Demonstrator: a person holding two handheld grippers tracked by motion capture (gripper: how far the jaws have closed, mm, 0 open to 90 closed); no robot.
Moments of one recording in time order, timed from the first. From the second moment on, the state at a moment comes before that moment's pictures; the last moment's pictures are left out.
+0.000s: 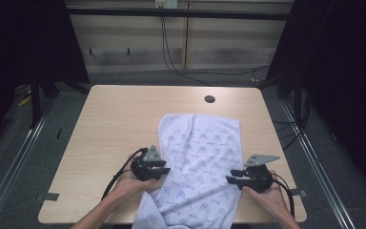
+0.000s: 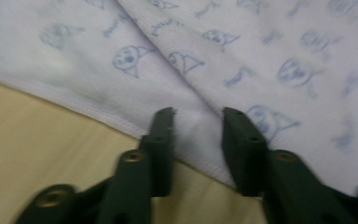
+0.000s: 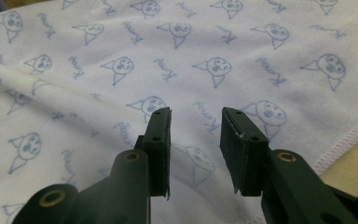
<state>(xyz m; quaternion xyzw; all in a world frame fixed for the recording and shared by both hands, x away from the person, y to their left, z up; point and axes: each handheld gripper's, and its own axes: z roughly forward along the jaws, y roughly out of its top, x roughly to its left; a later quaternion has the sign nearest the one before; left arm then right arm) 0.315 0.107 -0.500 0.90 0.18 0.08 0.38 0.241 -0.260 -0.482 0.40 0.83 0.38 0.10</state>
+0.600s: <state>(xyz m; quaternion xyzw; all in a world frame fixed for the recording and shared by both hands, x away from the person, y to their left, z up) 0.367 0.208 -0.502 0.84 0.37 0.09 0.38 0.241 -0.259 -0.483 0.40 0.83 0.37 0.10</state>
